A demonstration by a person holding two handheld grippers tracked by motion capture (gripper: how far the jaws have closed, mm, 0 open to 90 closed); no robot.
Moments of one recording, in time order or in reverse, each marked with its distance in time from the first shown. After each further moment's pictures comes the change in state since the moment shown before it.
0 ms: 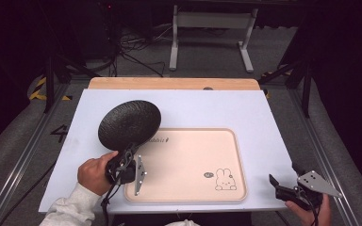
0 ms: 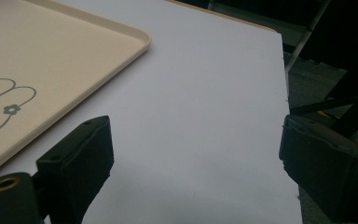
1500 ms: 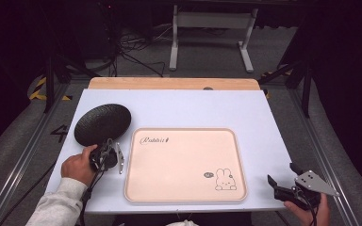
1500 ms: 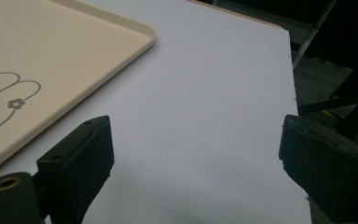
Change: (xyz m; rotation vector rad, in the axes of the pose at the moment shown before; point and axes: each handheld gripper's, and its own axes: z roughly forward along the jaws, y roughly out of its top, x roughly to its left) left arm -0.007 -0.088 0.062 0.292 -0.018 -0.041; right arm 0.002 0.000 0.003 0.016 0.015 -0.014
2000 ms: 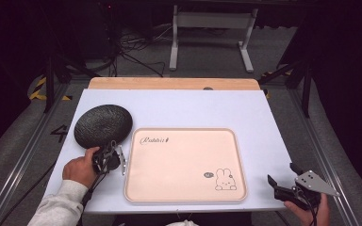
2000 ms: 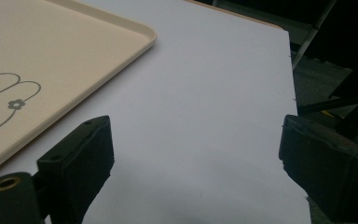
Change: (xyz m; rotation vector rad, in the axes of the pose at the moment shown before) left arm -0.011 0.002 0.005 0.060 -0.043 0.041; right arm 0.000 0.000 0.000 0.000 0.000 0.004
